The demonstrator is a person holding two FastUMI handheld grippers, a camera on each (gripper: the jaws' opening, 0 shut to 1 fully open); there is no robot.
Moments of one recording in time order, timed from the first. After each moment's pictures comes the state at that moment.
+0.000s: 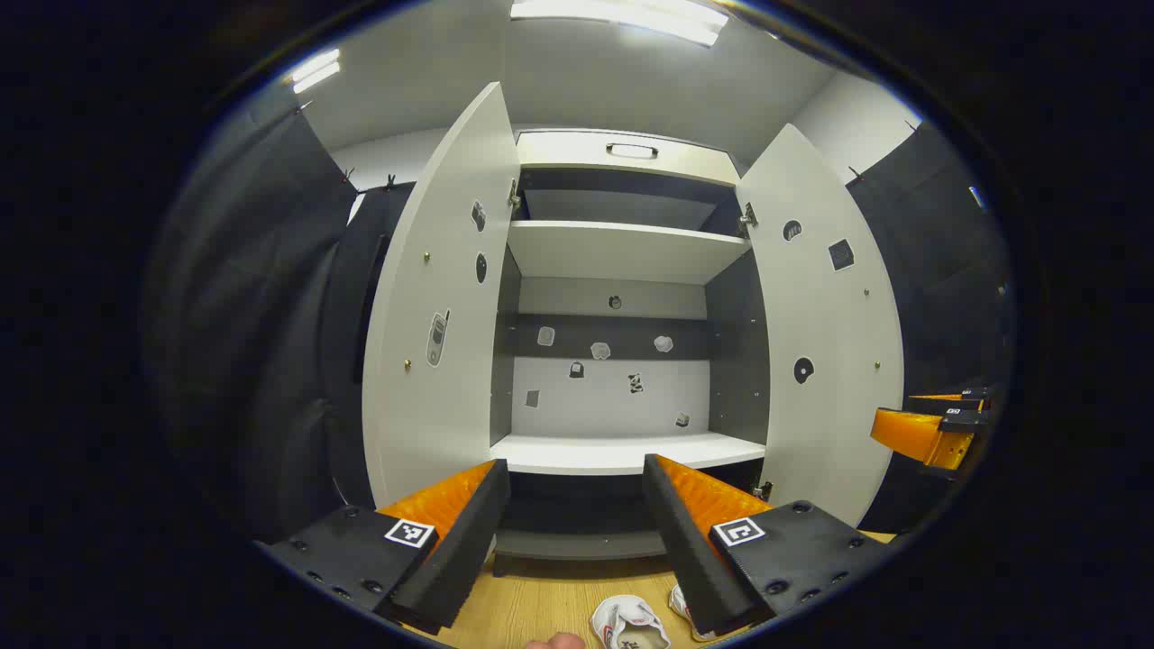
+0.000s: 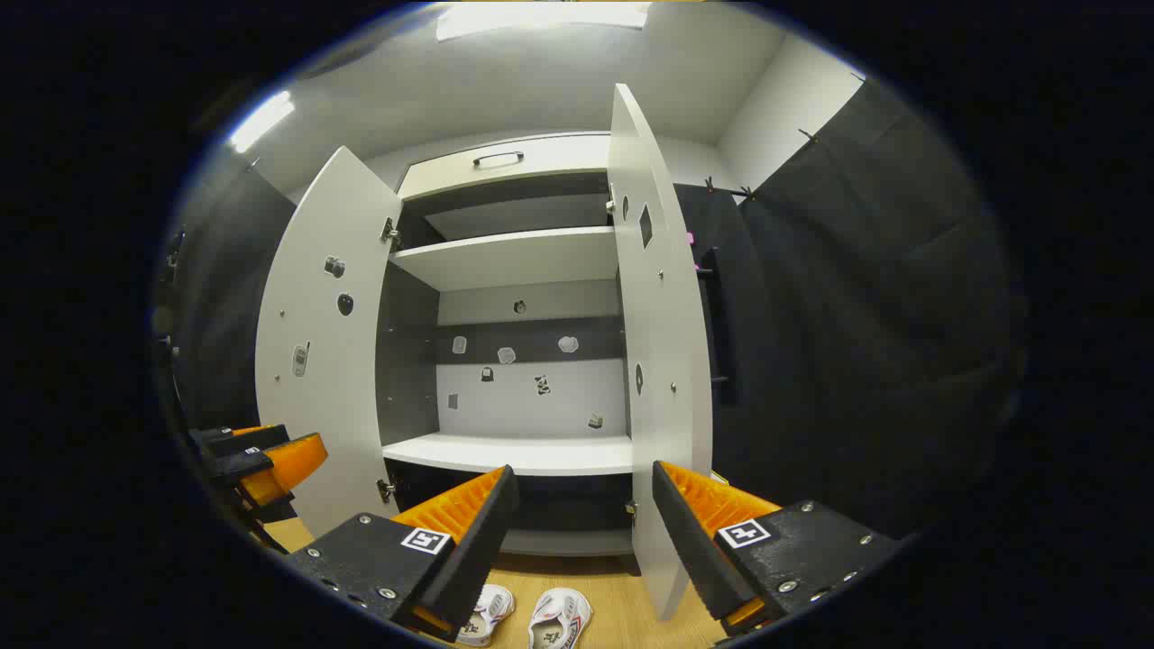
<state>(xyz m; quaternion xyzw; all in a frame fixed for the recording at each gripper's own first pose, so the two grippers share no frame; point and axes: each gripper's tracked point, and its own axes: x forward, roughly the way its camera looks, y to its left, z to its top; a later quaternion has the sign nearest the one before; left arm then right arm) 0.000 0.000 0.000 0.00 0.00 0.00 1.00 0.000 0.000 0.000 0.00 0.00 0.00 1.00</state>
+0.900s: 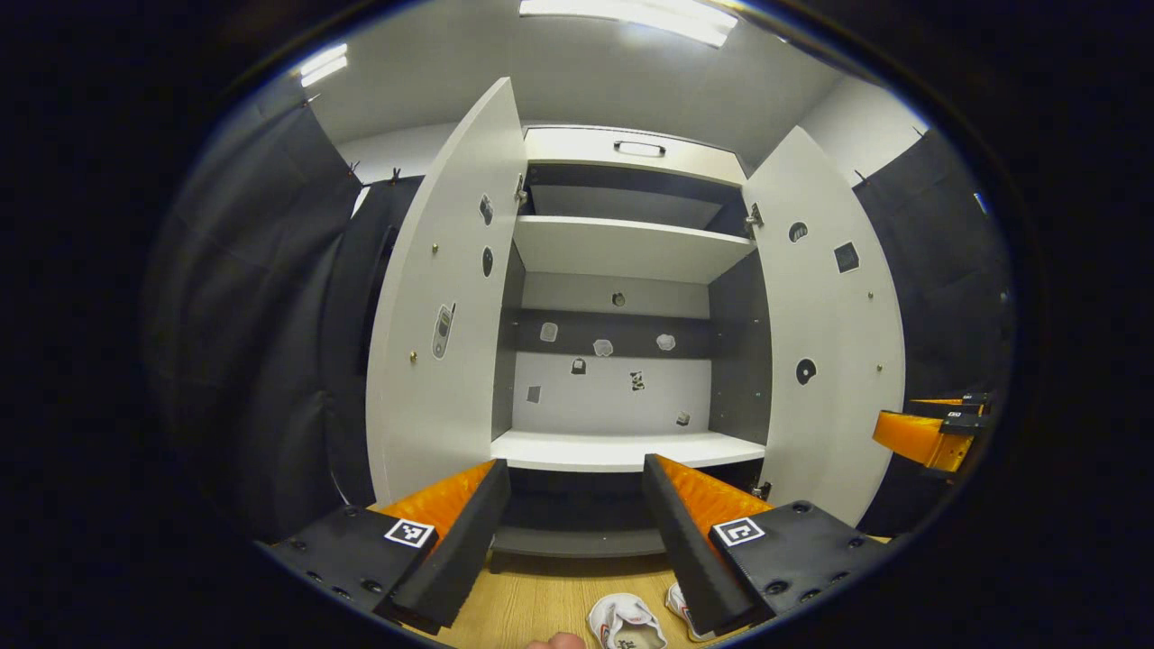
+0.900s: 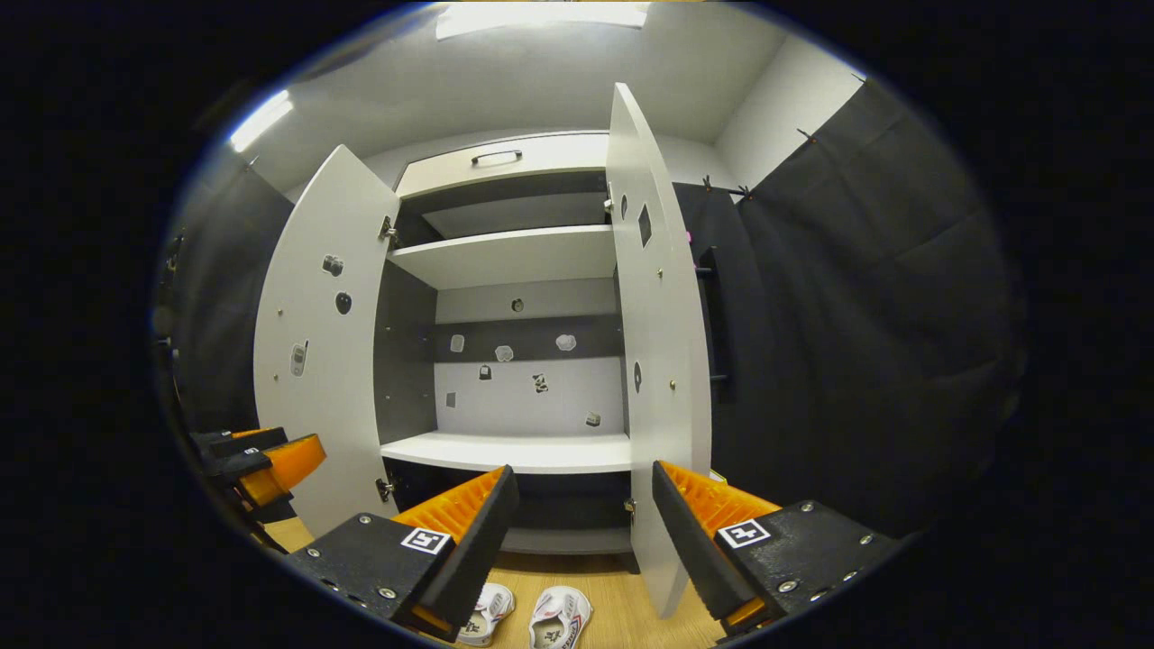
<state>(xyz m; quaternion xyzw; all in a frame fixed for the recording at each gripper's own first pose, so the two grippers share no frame) -0.001 0.002 -0.003 -0.01 0.00 0.00 1.00 -0.001 0.003 0.003 0.00 0.00 -0.01 1.00</state>
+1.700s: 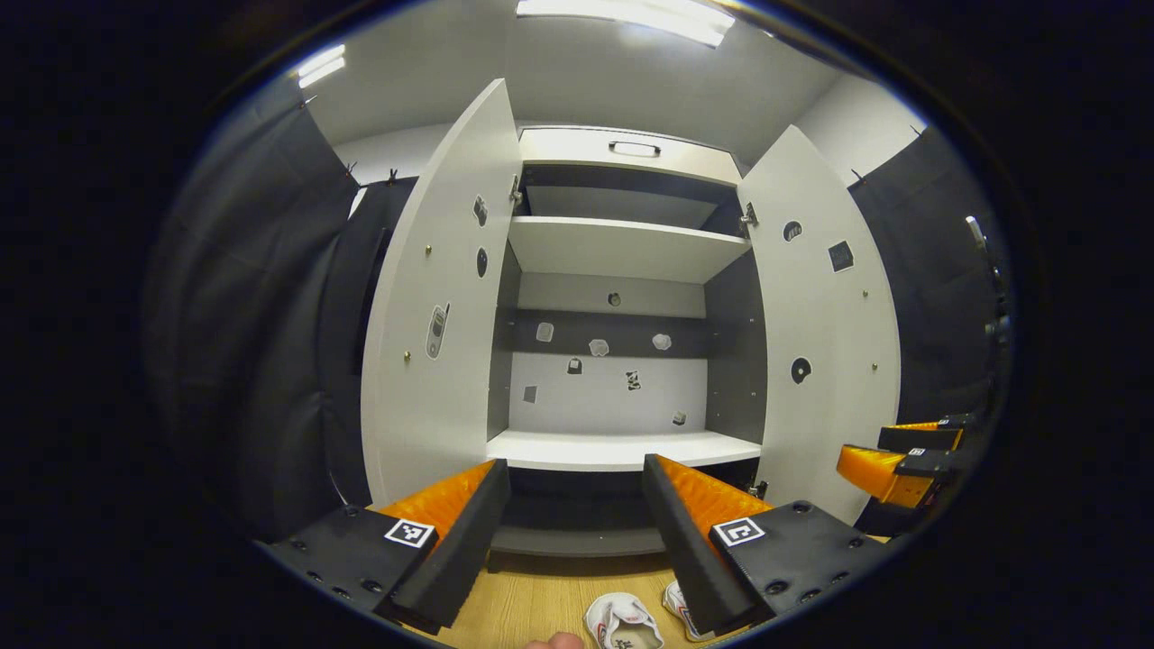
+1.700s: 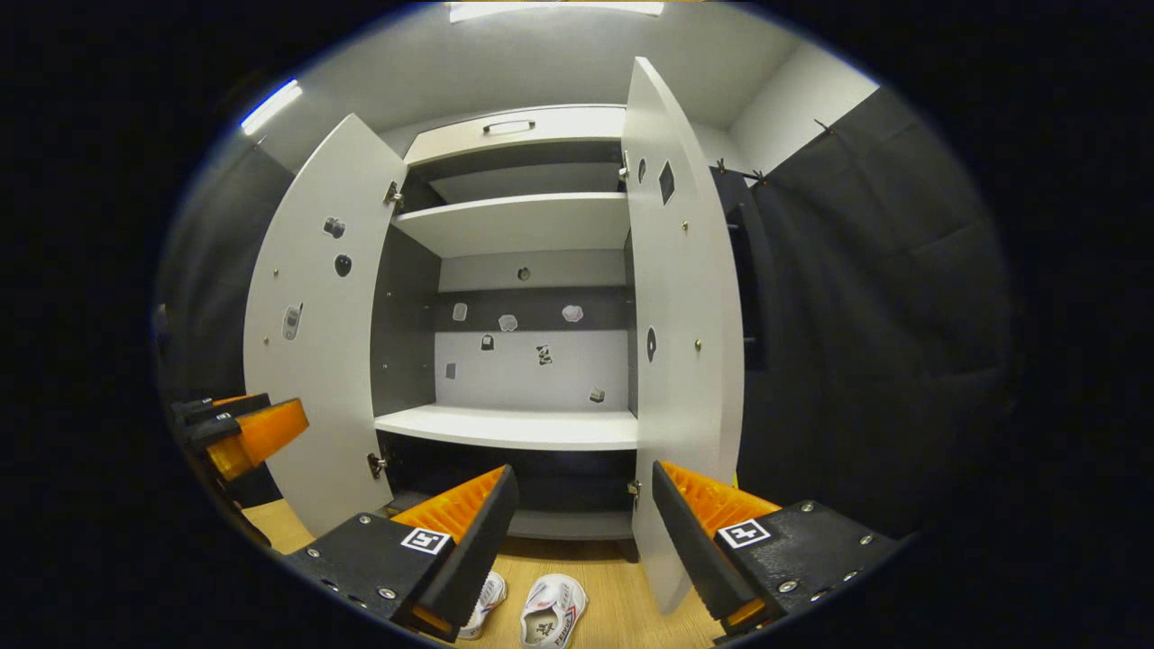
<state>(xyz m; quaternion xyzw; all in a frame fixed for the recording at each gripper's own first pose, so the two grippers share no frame) -0.004 -0.003 -0.004 0.00 0.00 0.00 1.00 0.022 0.016 -0.051 -0.03 0.06 0.00 1.00</state>
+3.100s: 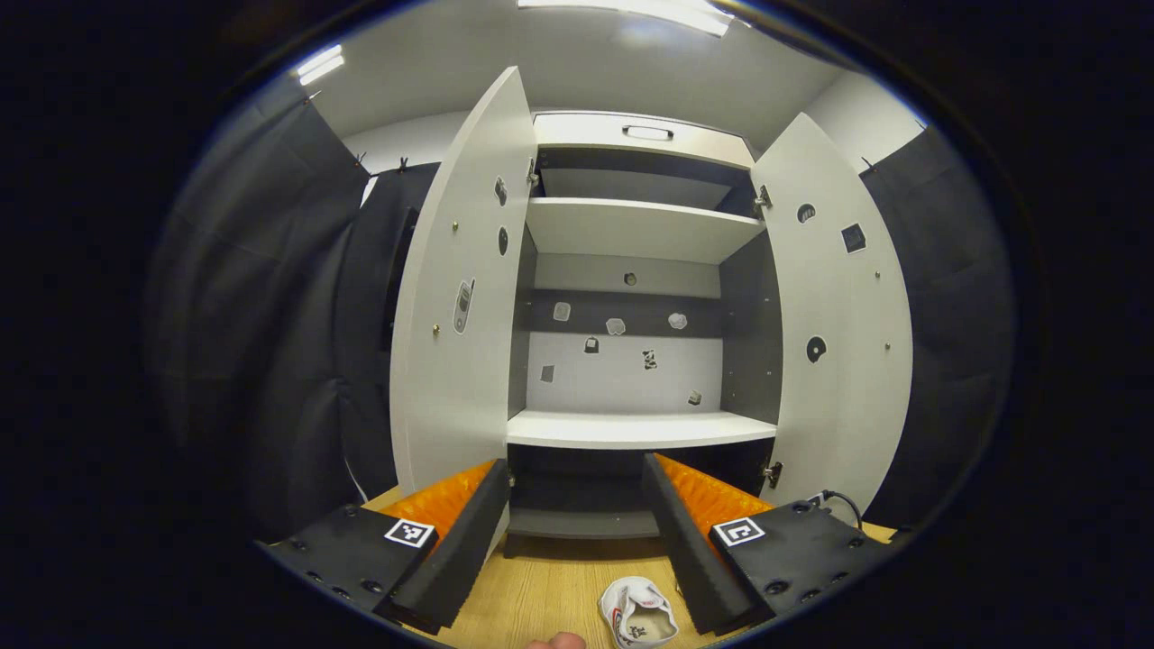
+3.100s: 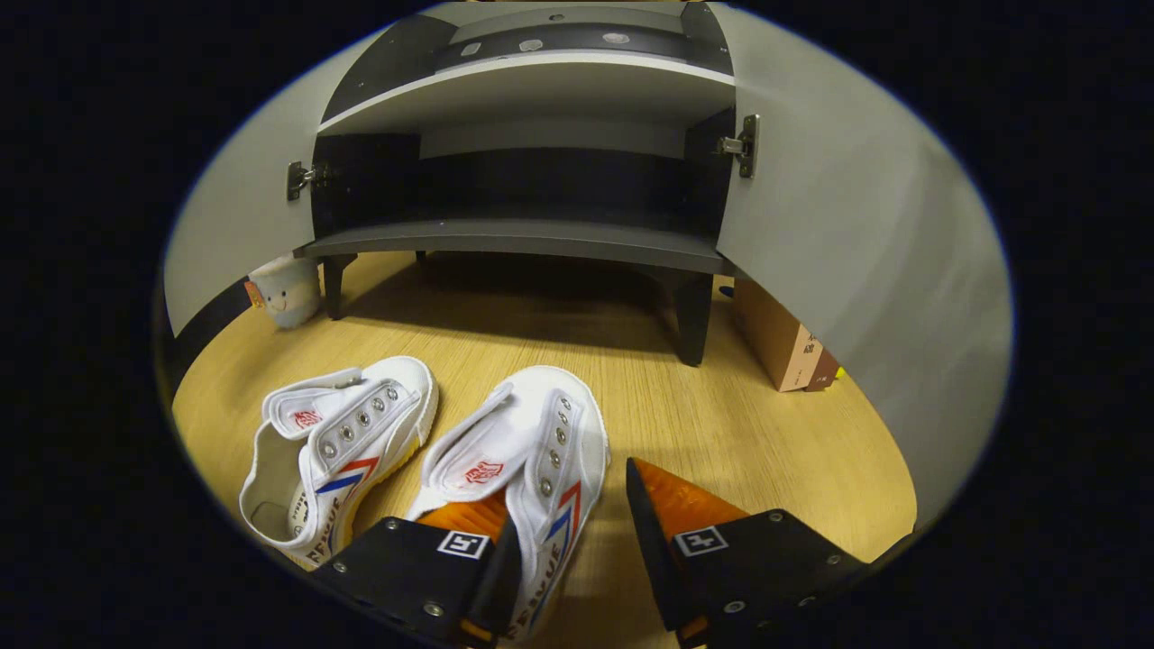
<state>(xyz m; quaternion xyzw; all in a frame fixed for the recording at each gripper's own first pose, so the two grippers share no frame) -0.016 0.010 -0.023 0.00 0.04 0.02 1.00 0.054 0.014 -0.420 -0.06 0.38 0.02 0.92</state>
